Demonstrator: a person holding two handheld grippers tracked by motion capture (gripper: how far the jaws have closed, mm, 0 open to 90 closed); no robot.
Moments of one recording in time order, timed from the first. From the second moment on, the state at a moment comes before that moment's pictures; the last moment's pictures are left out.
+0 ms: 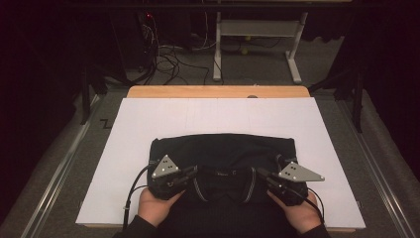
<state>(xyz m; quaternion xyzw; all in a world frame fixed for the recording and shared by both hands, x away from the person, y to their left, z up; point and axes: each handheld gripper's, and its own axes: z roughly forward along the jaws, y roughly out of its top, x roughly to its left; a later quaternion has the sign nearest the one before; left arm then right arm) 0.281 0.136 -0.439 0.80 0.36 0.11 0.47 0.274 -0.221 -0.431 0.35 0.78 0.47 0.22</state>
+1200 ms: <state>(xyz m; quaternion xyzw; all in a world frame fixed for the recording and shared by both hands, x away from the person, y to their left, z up) 0.190 0.143 -0.428 0.81 0.31 0.09 0.48 0.180 -0.232 -0.423 0.30 0.79 0.51 0.18</state>
